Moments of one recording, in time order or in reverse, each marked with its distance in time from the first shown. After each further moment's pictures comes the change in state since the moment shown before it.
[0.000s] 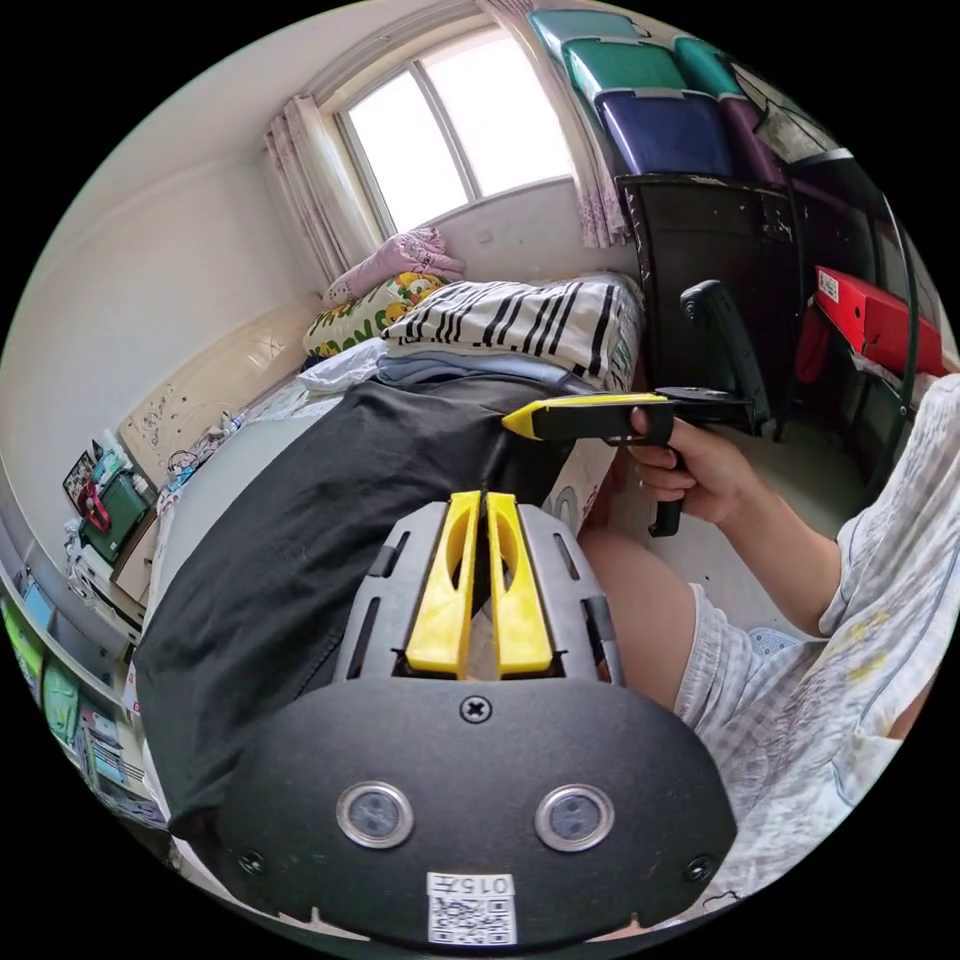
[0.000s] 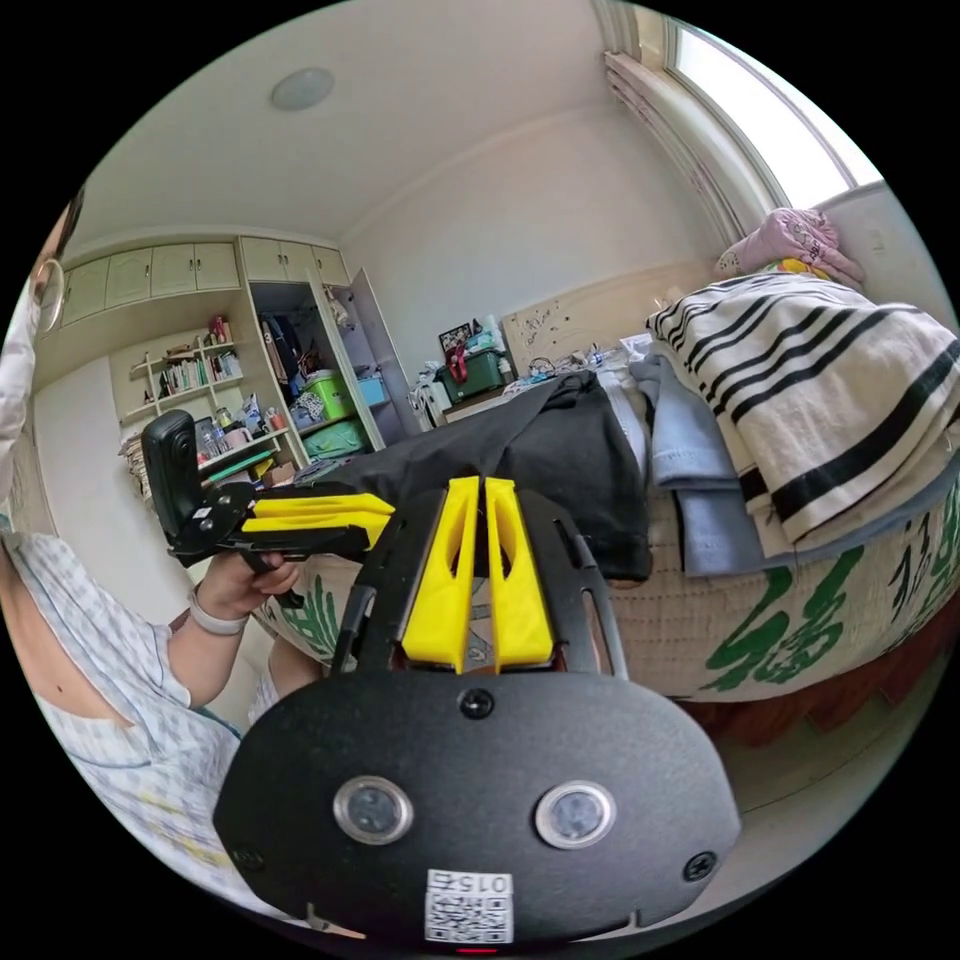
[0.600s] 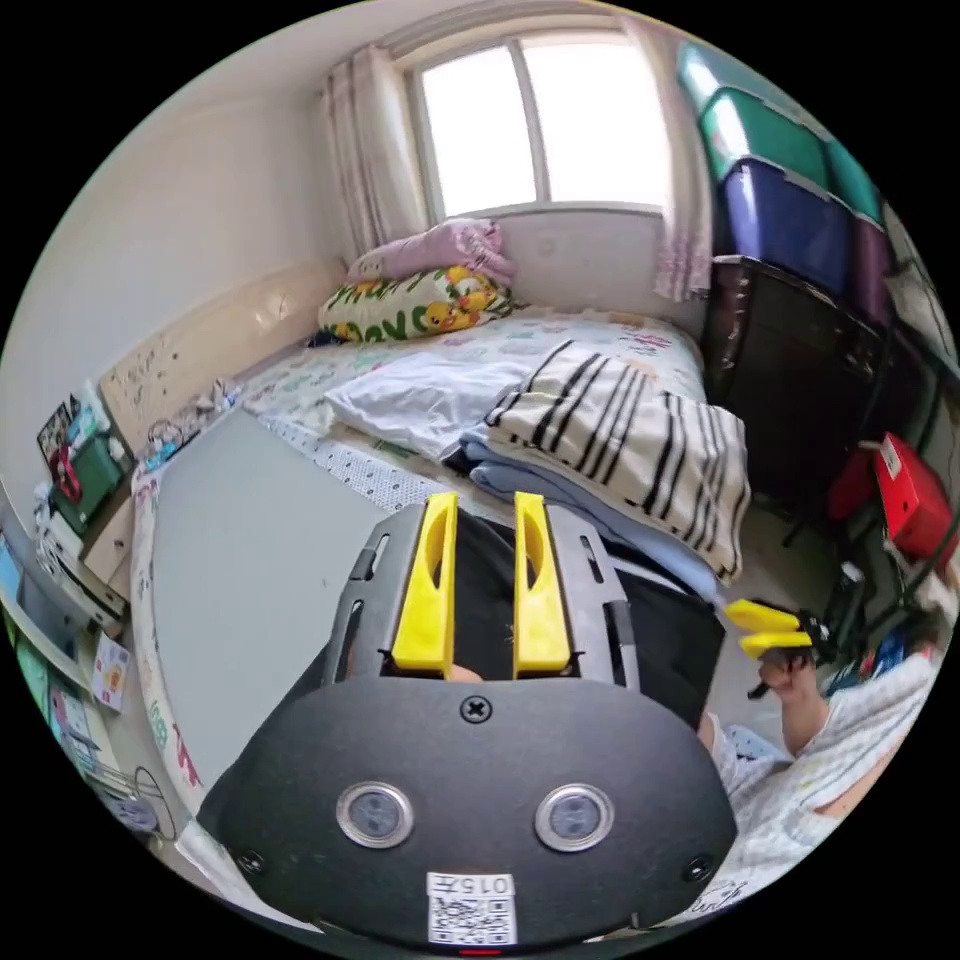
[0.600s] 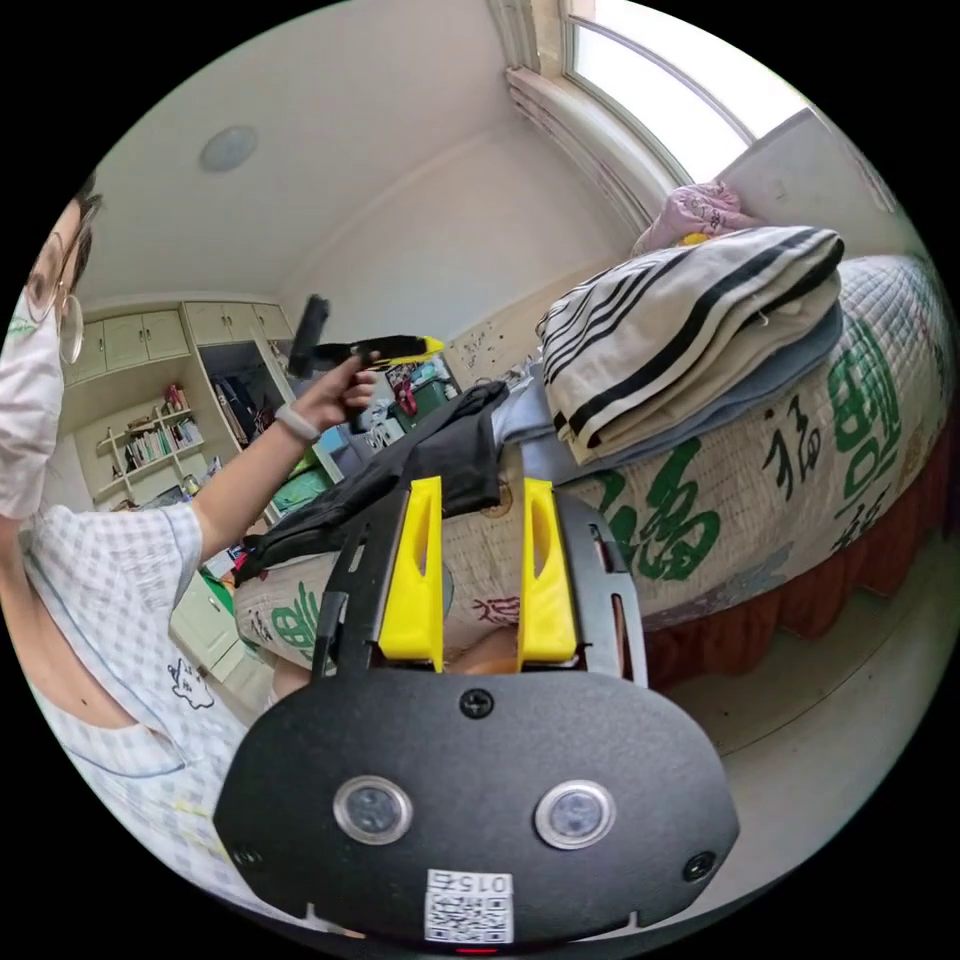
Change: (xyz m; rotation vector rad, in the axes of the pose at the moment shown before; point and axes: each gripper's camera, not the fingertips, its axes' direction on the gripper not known) left arm -0.264 -0.191 0.132 -0.049 0.089 -0.165; right arm 0.061 0.016 -0.077 0.090 0.095 0.184
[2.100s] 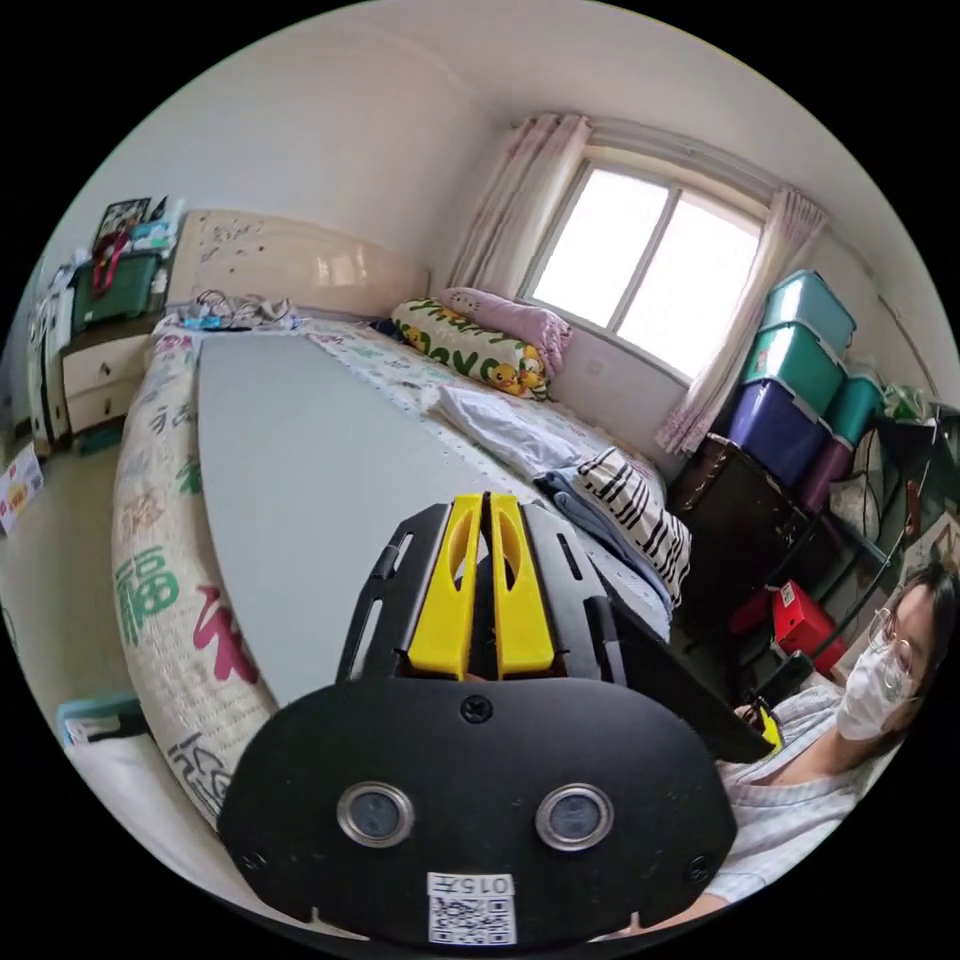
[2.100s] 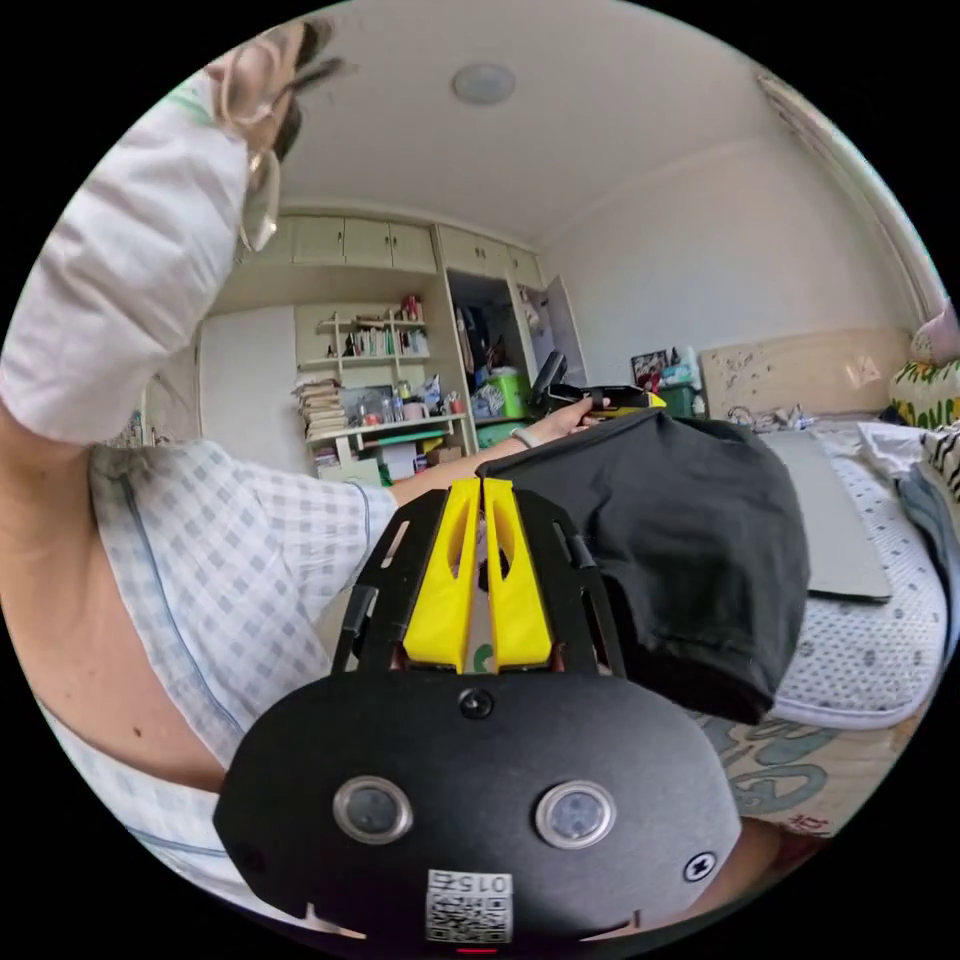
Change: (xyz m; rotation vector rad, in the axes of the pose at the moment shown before) left arm -0.144 0.390 0.142 0.212 0.260 -0.430; right arm -0.255 0.063 0.021 -0.086 -0.603 -0.435
